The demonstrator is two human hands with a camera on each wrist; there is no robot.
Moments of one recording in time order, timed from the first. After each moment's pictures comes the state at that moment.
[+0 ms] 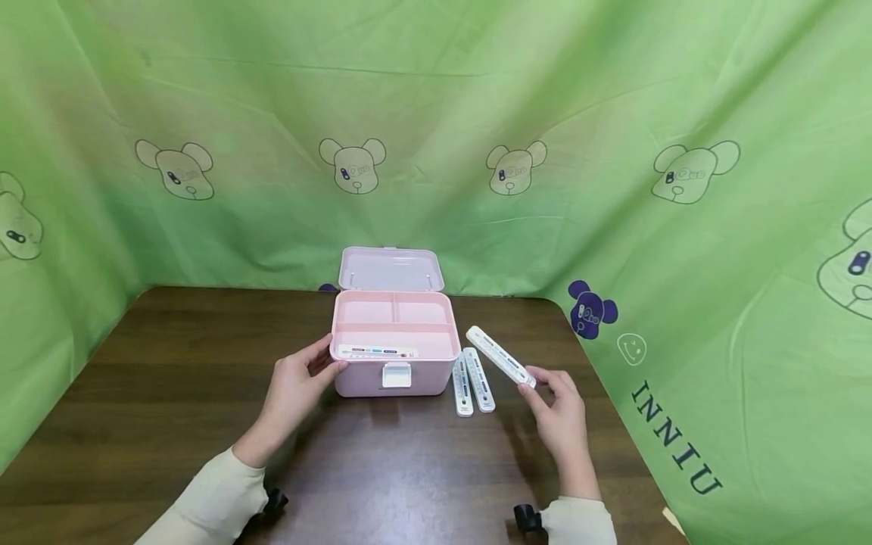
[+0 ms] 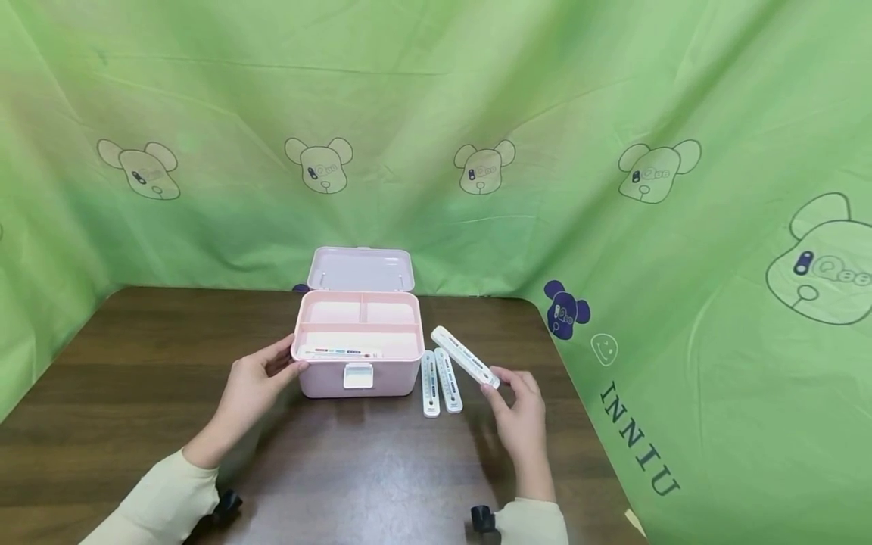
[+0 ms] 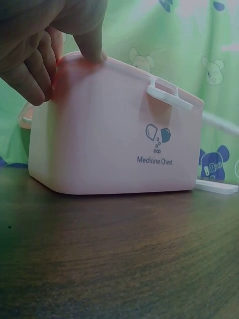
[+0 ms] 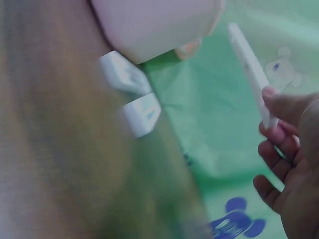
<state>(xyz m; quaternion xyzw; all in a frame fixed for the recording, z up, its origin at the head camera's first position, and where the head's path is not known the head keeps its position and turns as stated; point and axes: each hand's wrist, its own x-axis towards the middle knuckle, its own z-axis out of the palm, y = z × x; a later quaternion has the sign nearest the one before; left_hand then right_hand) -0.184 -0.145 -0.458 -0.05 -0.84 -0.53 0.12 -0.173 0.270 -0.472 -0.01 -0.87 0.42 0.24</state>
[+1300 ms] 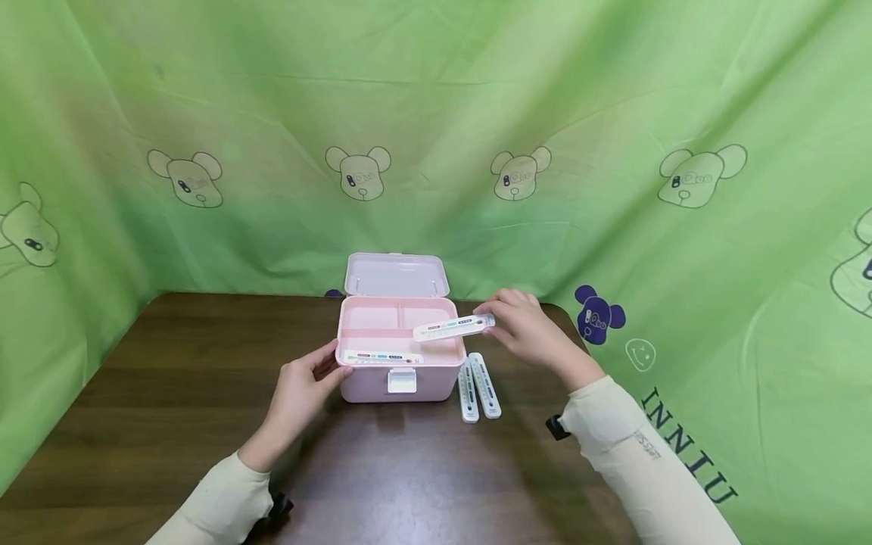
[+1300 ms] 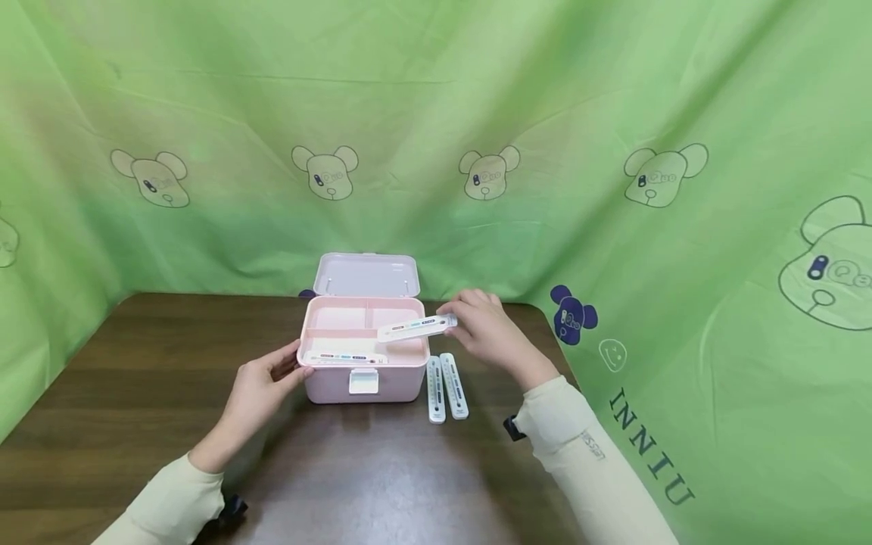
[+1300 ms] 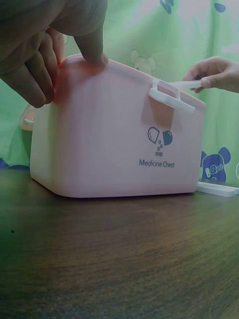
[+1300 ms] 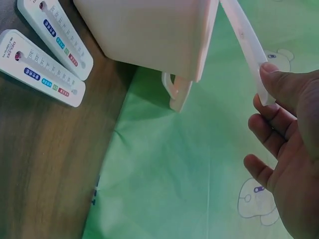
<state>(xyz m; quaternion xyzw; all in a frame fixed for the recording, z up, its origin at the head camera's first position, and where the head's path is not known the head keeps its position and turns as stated) -0.186 -0.146 -0.460 -0.06 -0.83 -0.54 0.12 -0.268 0.229 -0.353 0.37 -0.91 0.14 0.13</state>
